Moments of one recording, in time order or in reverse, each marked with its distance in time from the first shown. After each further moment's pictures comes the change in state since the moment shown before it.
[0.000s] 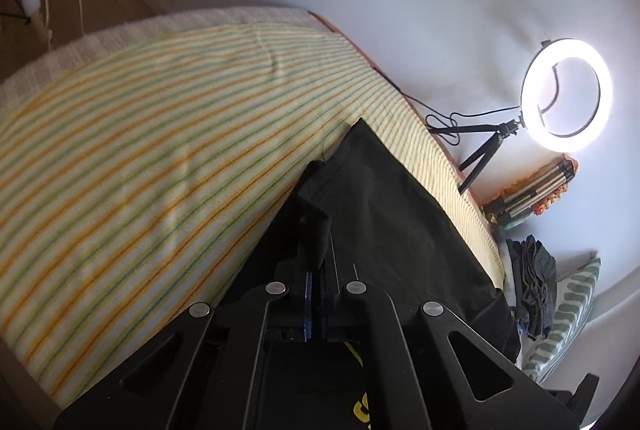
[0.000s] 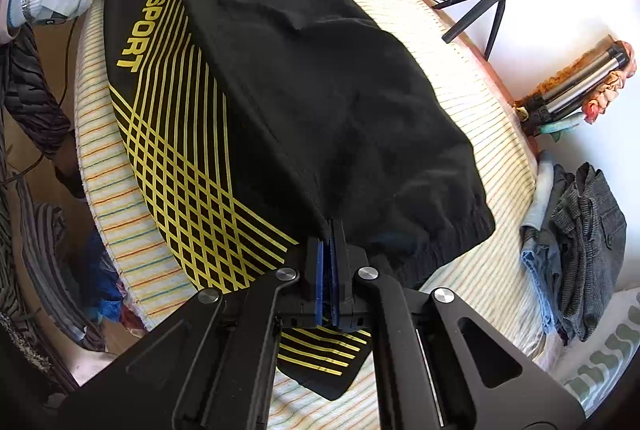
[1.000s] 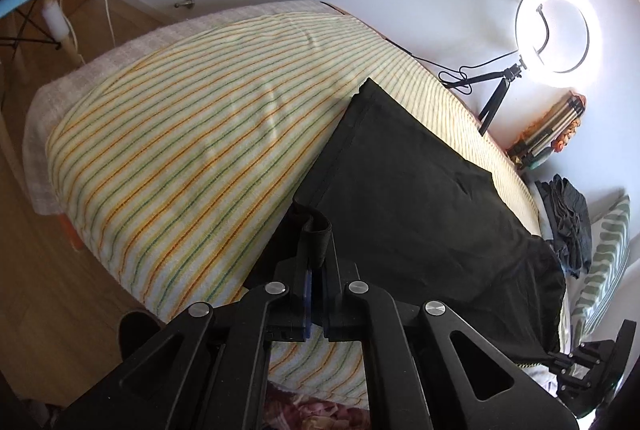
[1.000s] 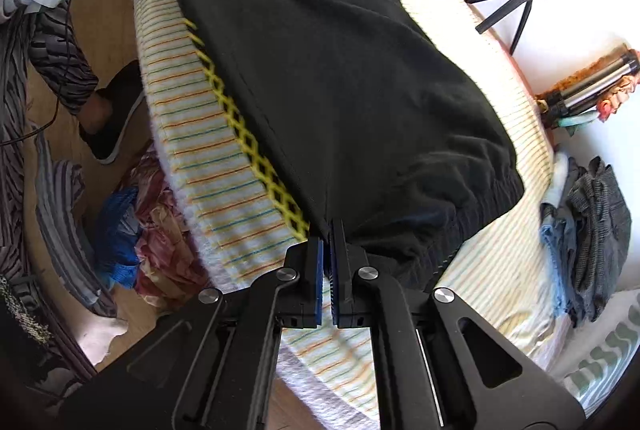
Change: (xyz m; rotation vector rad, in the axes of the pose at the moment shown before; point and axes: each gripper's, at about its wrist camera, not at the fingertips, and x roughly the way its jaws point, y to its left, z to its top) left arm -0.045 0.028 -0.058 0.129 0.035 0.117; right arm -0.015 0.049 -0.039 -0.068 0.051 0.051
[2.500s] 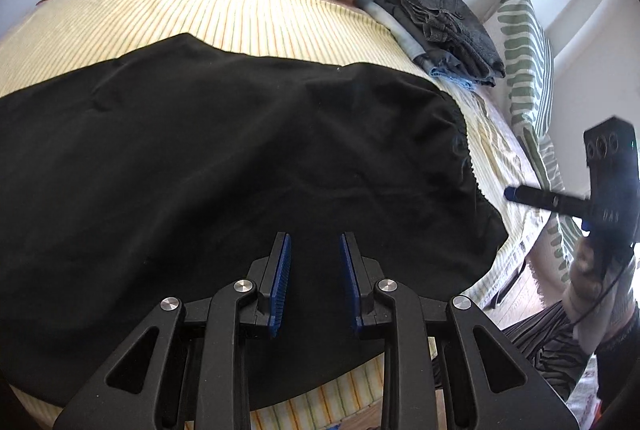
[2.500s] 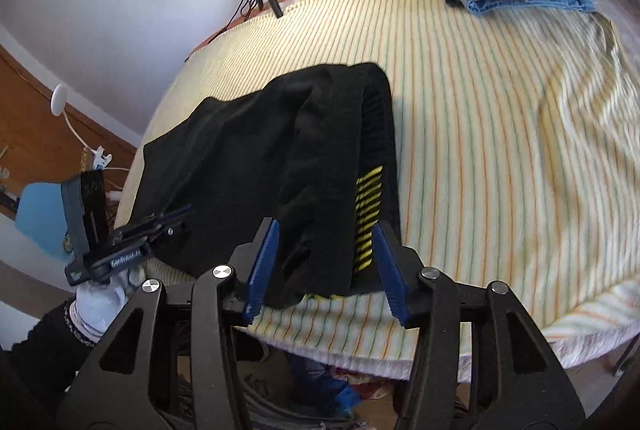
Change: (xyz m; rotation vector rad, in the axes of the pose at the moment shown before) left arm 0.073 -0.223 -0.058 0.603 0.364 -0.310; right arm -0.018 -0.112 -0.098 1.131 -0.241 0.331
